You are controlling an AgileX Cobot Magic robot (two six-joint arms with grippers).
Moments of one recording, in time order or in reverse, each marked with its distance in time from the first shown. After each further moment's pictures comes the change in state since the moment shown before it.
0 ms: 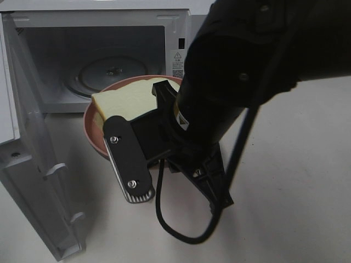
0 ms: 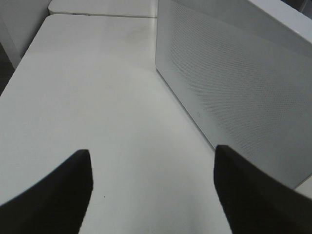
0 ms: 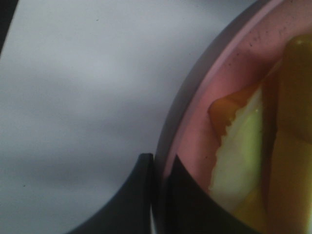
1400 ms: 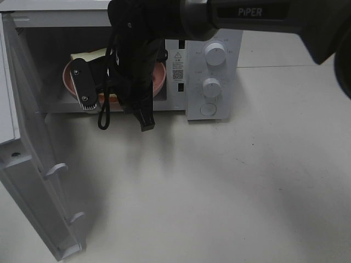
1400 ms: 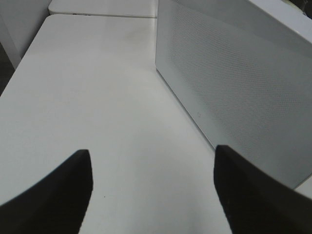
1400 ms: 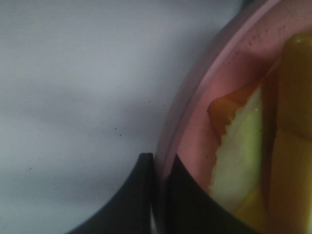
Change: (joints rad) left arm 0.000 0.000 0.000 0.000 0.000 0.000; right arm -0.216 0.608 -0.818 0.132 0.091 -0.252
